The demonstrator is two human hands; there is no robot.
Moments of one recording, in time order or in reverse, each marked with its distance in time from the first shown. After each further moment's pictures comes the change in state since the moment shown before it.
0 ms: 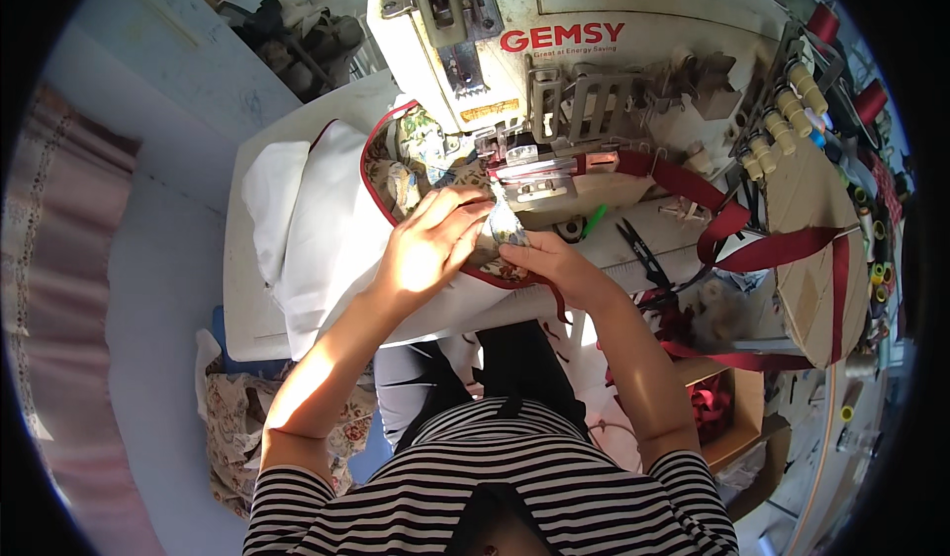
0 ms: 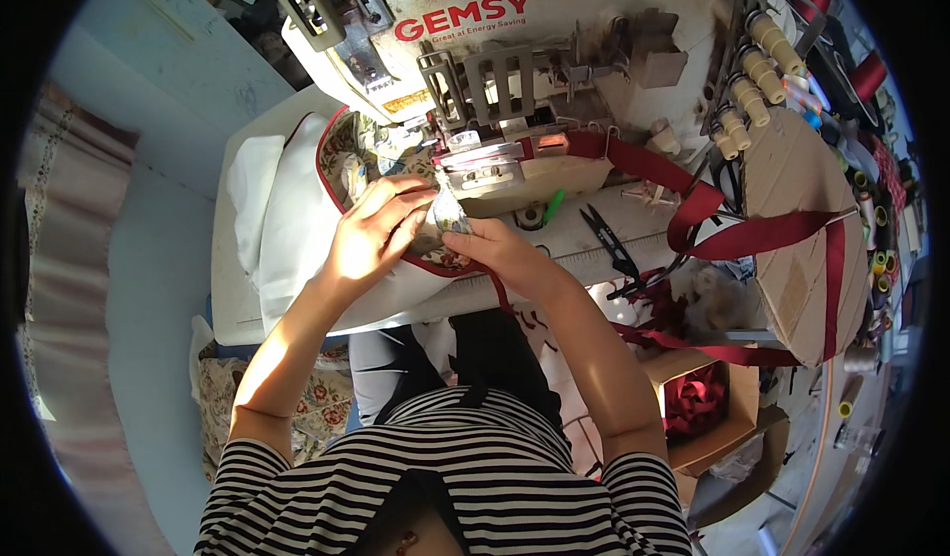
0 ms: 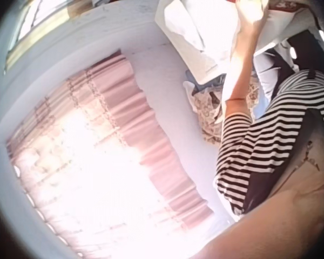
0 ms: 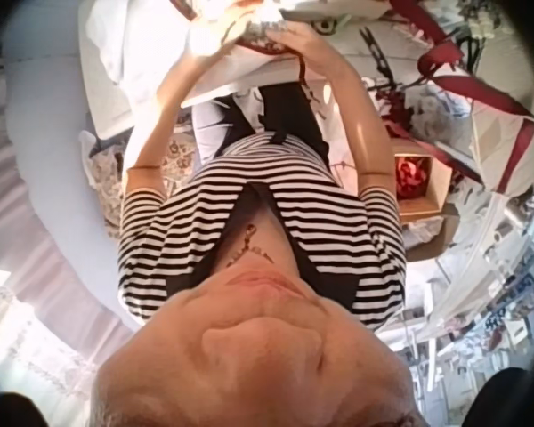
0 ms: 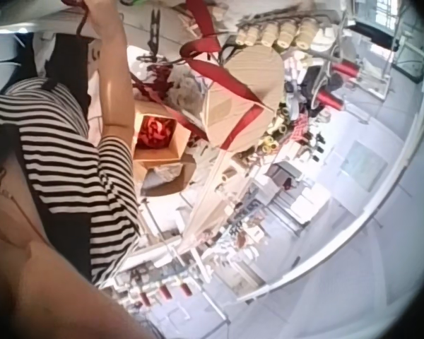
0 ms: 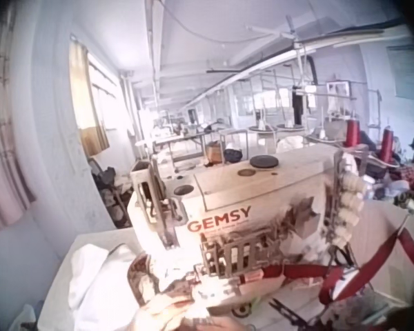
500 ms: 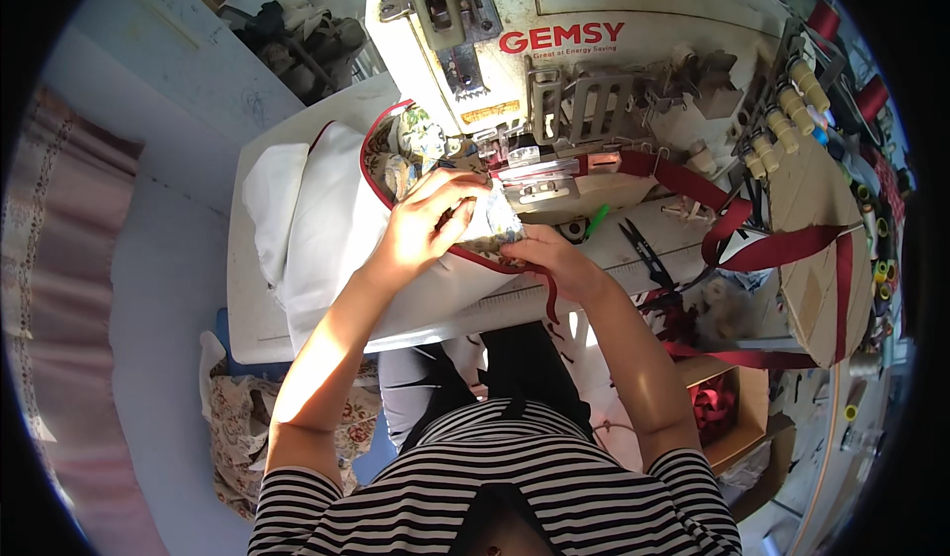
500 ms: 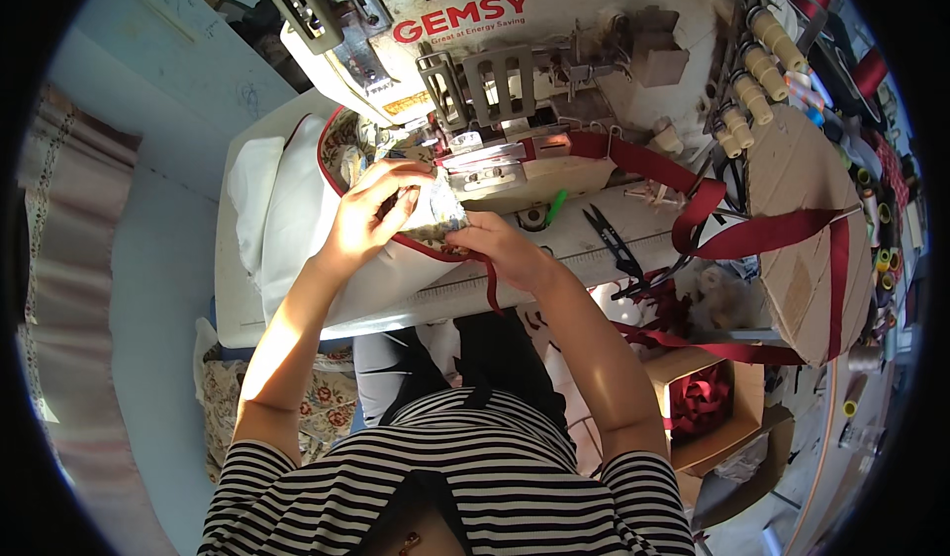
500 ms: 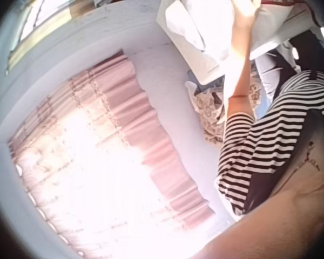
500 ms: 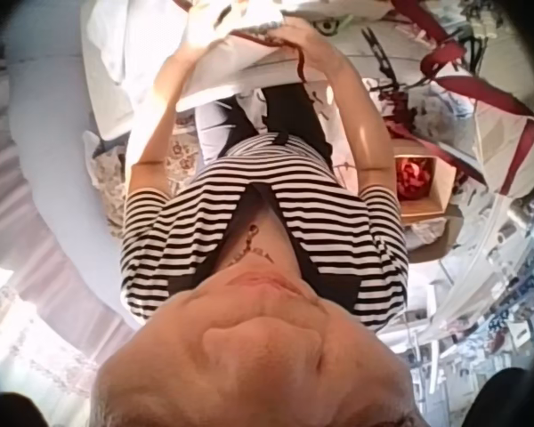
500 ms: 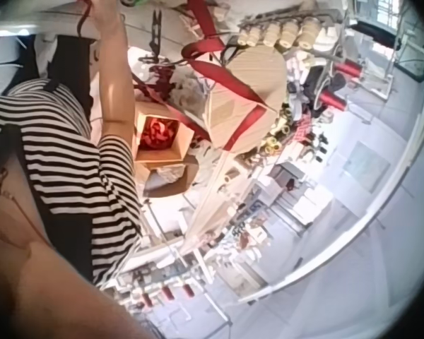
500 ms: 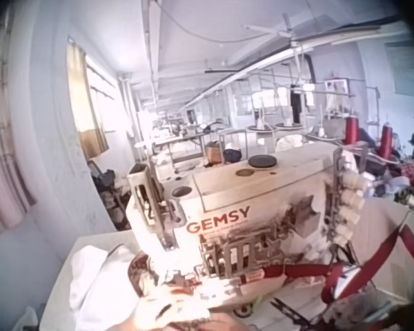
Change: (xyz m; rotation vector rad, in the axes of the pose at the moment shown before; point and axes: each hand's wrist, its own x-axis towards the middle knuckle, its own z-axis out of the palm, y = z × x) left_hand 0.011 -0.029 0.002 -0.234 -0.007 -0.006; right_hand 0.011 0.000 0.001 0.196 -0.033 -0.033
